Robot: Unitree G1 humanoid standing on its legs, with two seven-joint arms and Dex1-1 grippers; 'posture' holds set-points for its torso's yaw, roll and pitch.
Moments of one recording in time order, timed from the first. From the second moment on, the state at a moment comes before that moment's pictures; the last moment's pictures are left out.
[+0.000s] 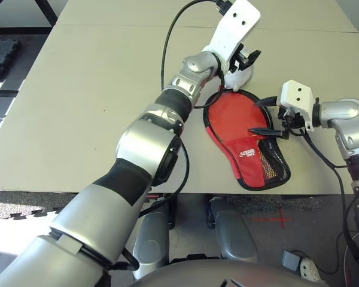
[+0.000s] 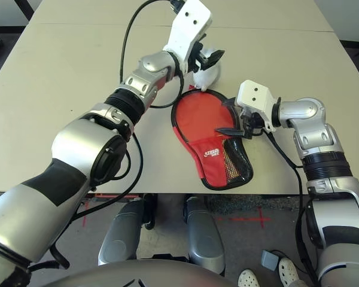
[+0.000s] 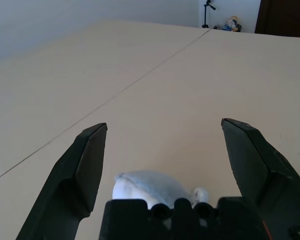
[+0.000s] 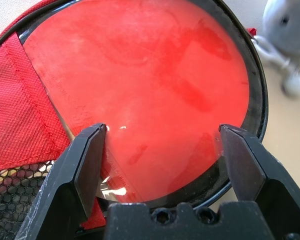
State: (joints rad) left arm -1.47 -0.03 0.02 1.31 0.04 -0.12 -0.47; right arm -0.62 -0.73 0.11 0.44 0.04 -0.01 1.23
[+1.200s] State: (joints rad) left arm -0.67 0.17 -0.29 0.10 -0.03 0.48 -0.78; right arm -0.69 -0.69 0.11 0.57 0.06 0.04 1.22
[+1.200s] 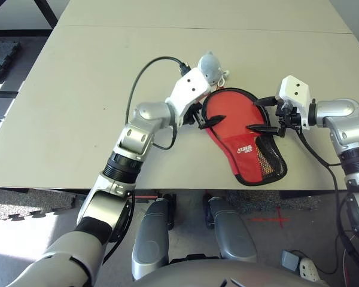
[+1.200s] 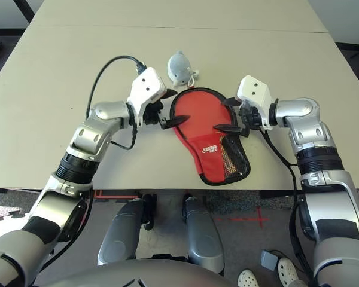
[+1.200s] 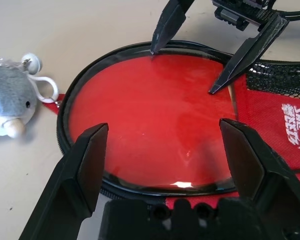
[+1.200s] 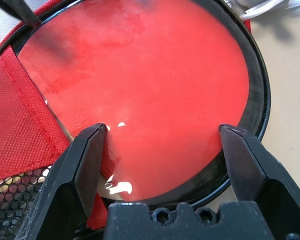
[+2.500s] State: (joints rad) left arm -0.62 0.11 -0.33 0.11 -0.04 0.55 -0.71; right arm -1.32 -0.29 0.03 1.30 -0.04 0.05 0.70
